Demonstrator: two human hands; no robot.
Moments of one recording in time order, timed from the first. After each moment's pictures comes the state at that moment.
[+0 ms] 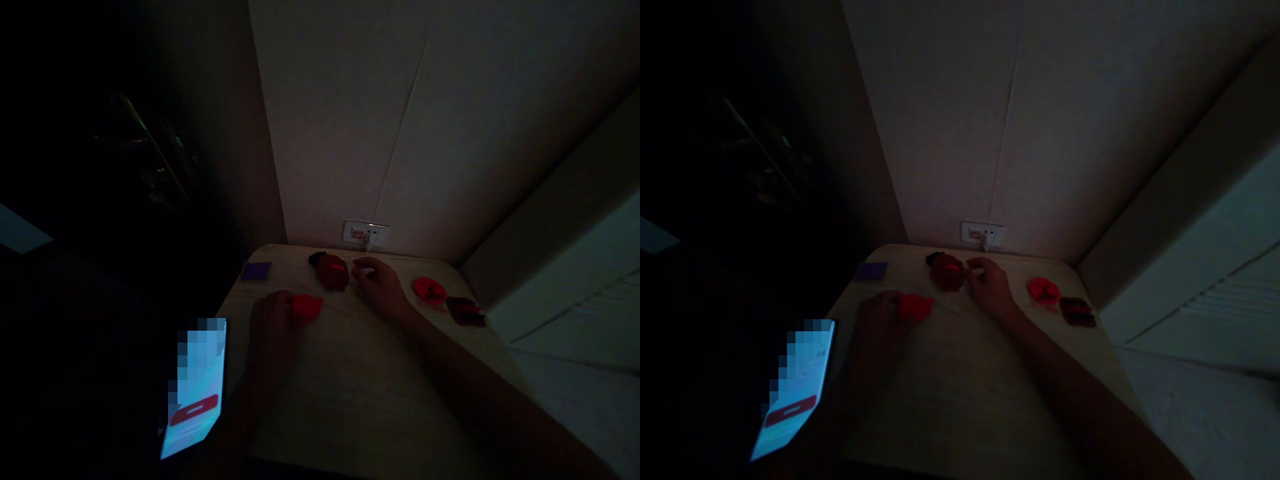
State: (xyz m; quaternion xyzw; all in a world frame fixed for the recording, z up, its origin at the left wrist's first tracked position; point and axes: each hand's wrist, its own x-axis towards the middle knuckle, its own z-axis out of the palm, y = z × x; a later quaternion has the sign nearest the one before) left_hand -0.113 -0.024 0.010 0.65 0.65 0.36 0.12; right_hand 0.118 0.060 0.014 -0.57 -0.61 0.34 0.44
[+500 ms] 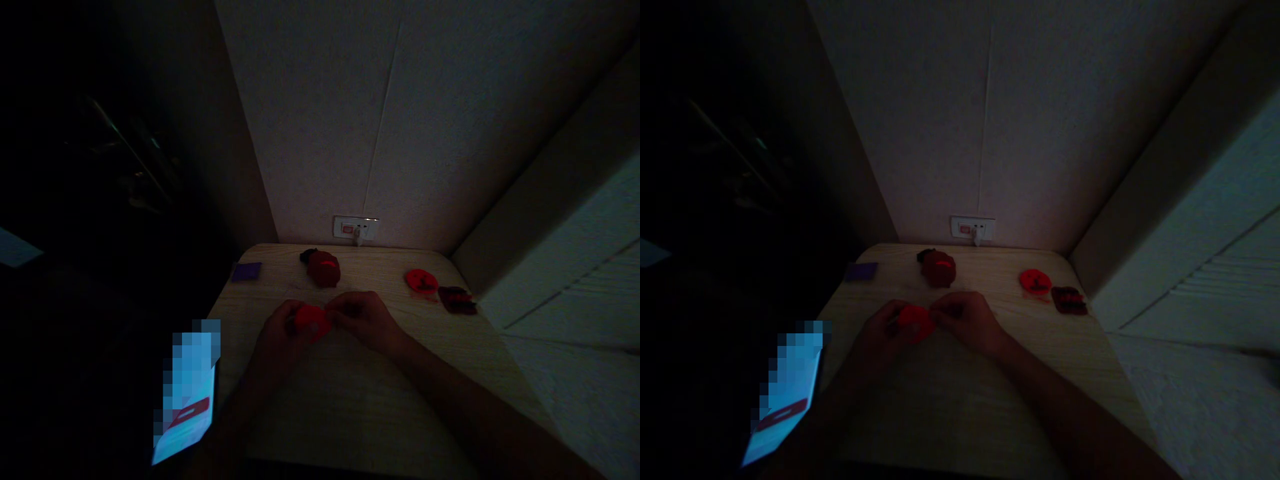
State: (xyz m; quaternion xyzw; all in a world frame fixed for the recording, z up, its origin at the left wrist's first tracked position) left_hand -0.094 -0.035 0.020 0.55 0.55 0.42 0.47; right_hand 0.106 0.000 0.006 -0.40 -0.64 0.51 0.41
